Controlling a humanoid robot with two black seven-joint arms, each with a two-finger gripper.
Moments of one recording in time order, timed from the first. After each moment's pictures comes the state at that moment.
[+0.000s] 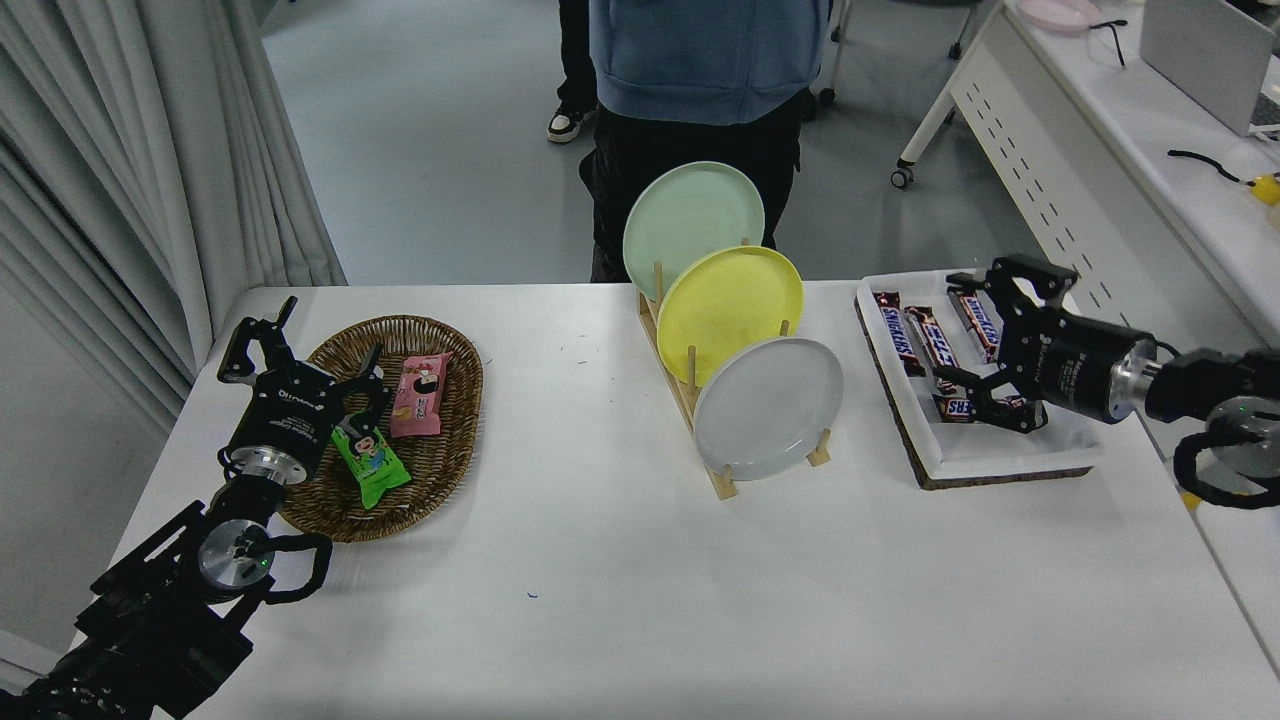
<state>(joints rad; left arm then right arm) -0.50 0.25 -1.08 -0.52 0.15 -0.57 -0.44 1.23 -0.79 -0.24 1.12 0.25 0.28 0.18</state>
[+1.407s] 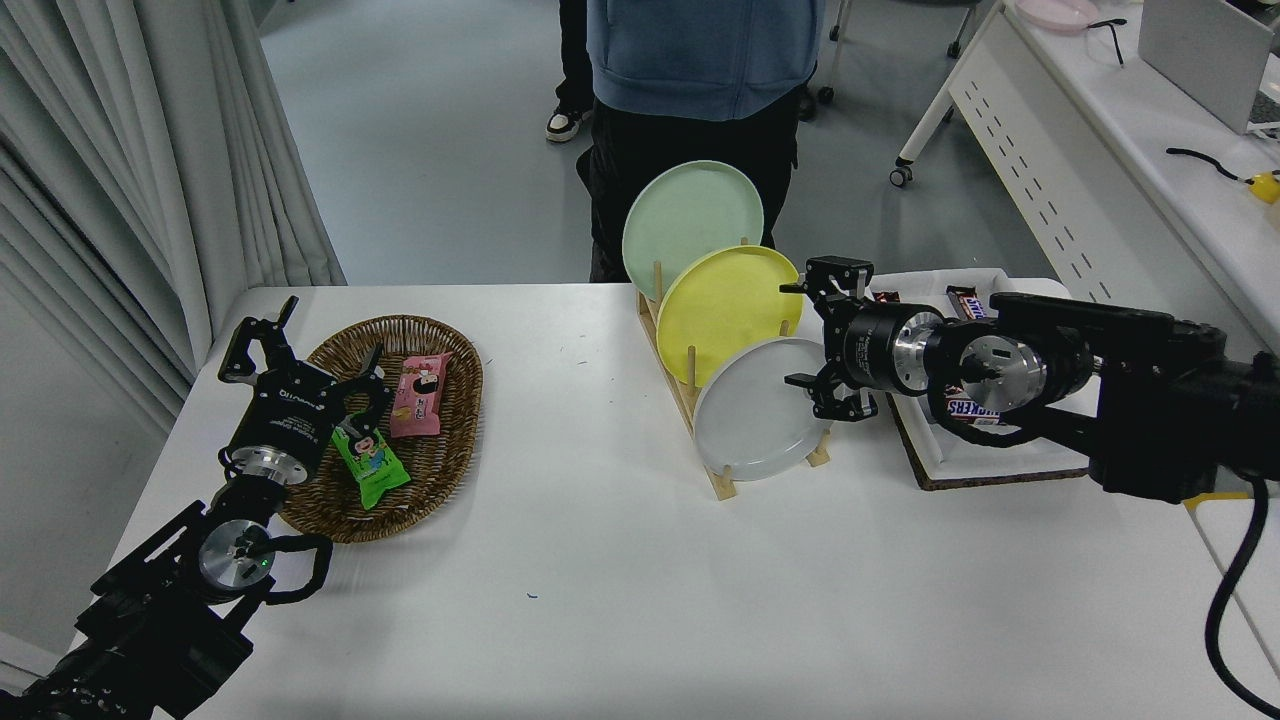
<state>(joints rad) -0.50 0.25 -1.08 -0.53 0.15 -0.57 -0.44 1.30 -0.36 -0.26 0.95 0.49 -0.03 -0.06</state>
